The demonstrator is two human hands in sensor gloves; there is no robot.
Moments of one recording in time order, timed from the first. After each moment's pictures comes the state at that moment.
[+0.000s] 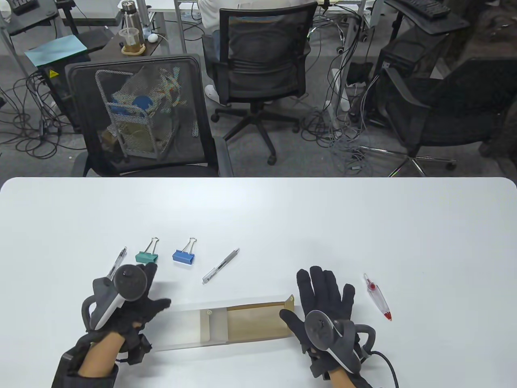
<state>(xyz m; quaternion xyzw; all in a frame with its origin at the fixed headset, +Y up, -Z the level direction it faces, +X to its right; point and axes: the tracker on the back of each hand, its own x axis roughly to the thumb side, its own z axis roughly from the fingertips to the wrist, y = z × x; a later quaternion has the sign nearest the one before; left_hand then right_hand) -0.301 -0.699 -0.330 -0.06 0.14 0.13 0.98 0.128 -0.725 -0.260 0.00 -0.14 0.99 0.09</state>
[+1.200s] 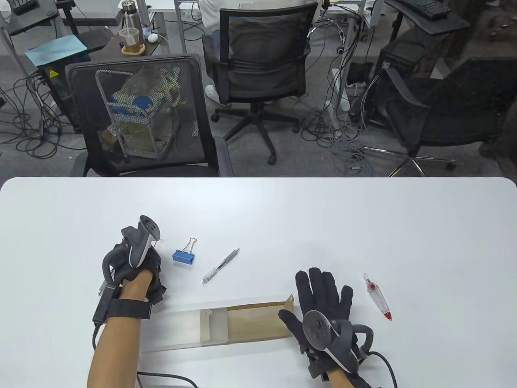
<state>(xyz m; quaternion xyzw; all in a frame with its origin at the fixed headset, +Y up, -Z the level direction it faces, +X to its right) -0.292 -0.714 -0.422 -0.06 0.30 0.03 0.95 0.124 -0.727 -0.259 0.00 -0.13 0.99 0.08</state>
